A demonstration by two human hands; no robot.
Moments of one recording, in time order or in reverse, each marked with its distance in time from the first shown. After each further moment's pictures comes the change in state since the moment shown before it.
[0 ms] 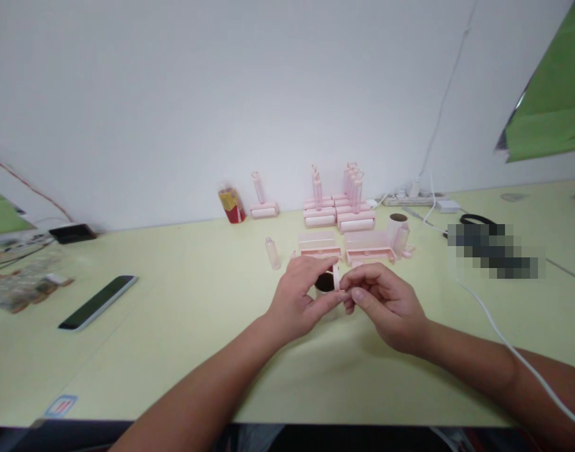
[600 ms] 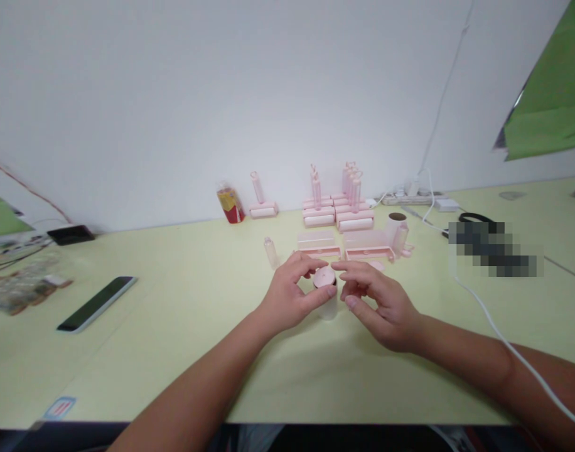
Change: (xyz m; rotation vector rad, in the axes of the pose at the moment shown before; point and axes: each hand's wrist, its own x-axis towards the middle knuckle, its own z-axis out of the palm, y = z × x) left_hand 0.000 -0.008 -0.009 -0.078 -0.087 -0.232; right_hand 0.001 0.006 -0.009 -0.374 -0.114 -0.185
